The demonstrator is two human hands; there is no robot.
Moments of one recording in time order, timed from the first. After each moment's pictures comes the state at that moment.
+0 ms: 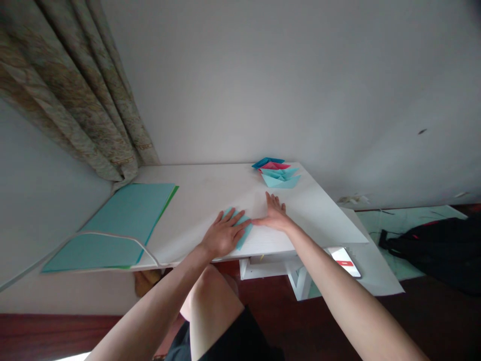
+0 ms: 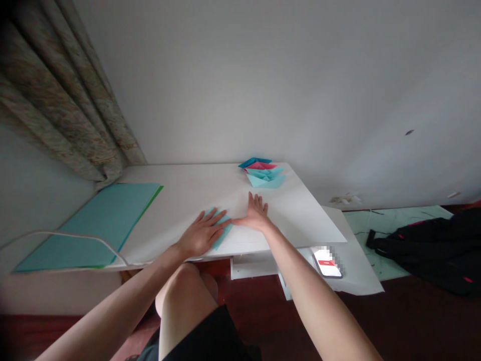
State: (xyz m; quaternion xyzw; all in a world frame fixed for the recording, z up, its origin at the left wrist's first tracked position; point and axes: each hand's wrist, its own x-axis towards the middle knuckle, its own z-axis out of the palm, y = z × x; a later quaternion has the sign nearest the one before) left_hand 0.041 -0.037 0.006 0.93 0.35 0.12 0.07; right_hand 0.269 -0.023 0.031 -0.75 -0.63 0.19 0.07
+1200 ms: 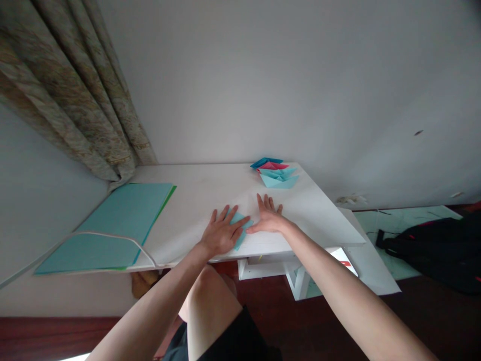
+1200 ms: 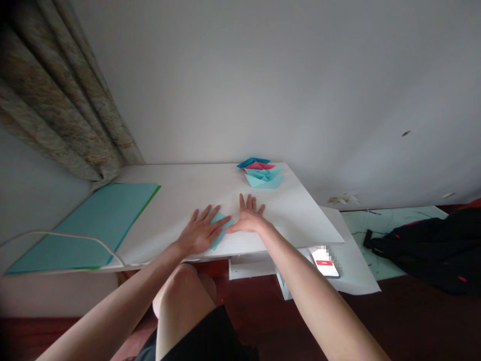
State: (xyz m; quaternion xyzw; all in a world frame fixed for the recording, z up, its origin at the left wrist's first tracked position) left_hand 0.048 -0.036 0.011 0.90 0.41 0.08 0.07; right_hand 0.258 -0.023 0.041 -0.71 -0.67 0.22 -0.02
